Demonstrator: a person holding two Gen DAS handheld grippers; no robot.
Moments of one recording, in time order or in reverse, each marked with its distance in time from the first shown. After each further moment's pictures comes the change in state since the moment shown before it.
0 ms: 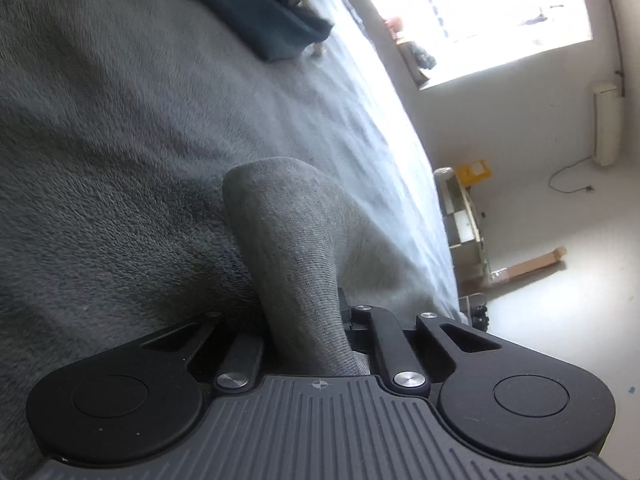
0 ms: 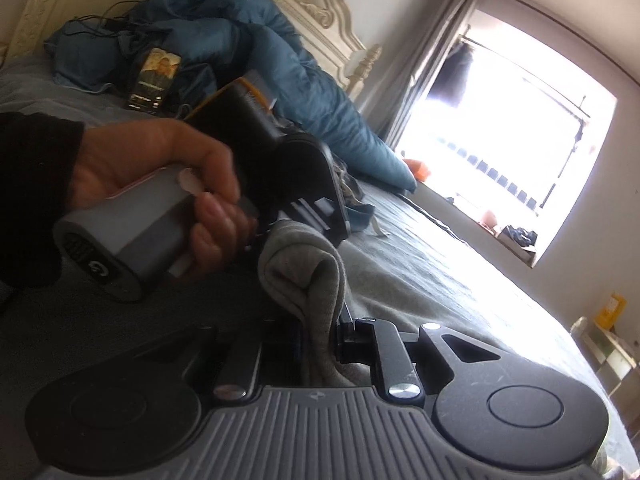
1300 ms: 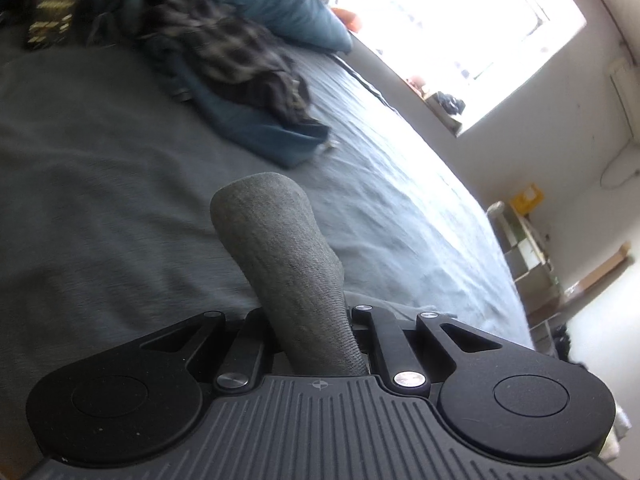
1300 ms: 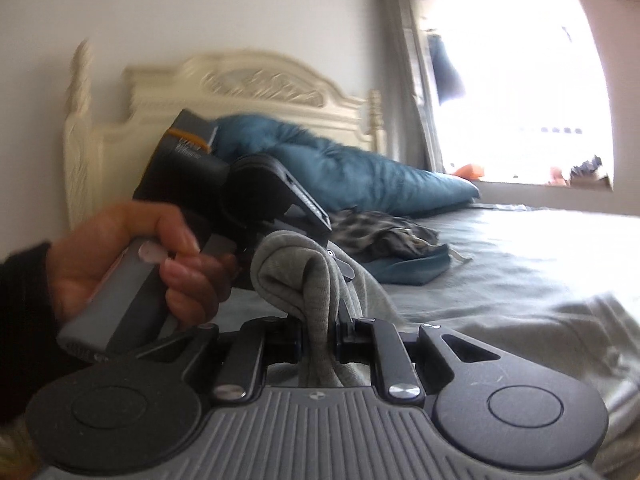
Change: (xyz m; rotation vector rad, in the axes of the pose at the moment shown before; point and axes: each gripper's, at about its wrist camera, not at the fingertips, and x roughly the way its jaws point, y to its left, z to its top) left arm -0.105 -0.096 -0.029 0.211 -0.227 0.293; right arm -0.084 -0.059 0.005 0.578 -0.223 0.329
